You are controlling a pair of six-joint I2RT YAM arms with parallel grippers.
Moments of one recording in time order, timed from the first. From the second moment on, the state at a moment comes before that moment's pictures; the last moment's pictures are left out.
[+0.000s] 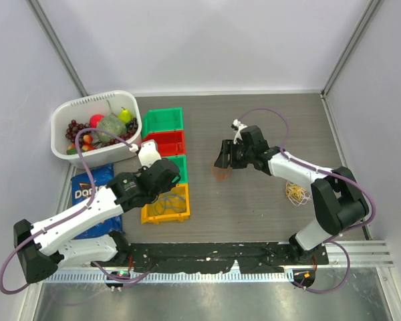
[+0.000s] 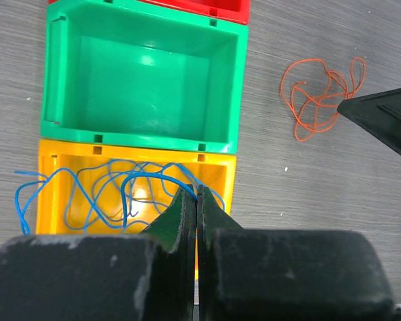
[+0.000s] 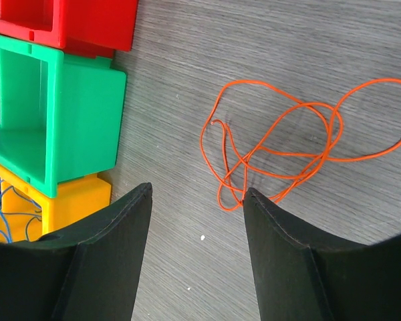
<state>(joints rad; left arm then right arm) -0.95 1.04 0.97 -0.84 -0.62 -1.05 0.50 1.56 0.93 -0.11 -0.28 0.45</state>
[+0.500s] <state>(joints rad) -0.92 1.09 0.96 -0.61 -0.52 -1.03 0.50 1.54 0.90 -0.10 -0.28 0.45</state>
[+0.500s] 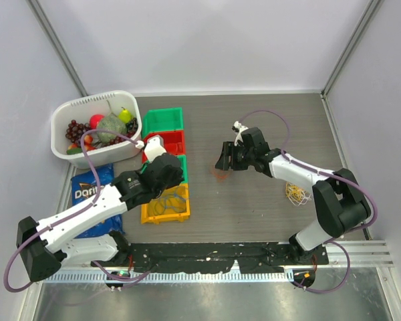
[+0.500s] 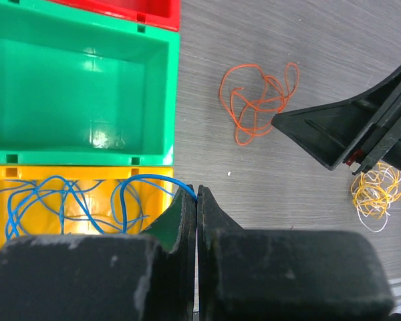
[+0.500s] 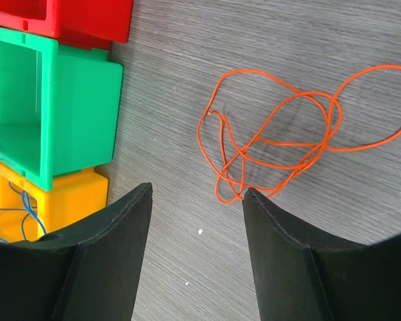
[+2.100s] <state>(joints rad) -0.68 1.35 0.88 -0.83 -0.07 -1.21 0.50 1.48 0.84 -0.08 -0.24 0.47</state>
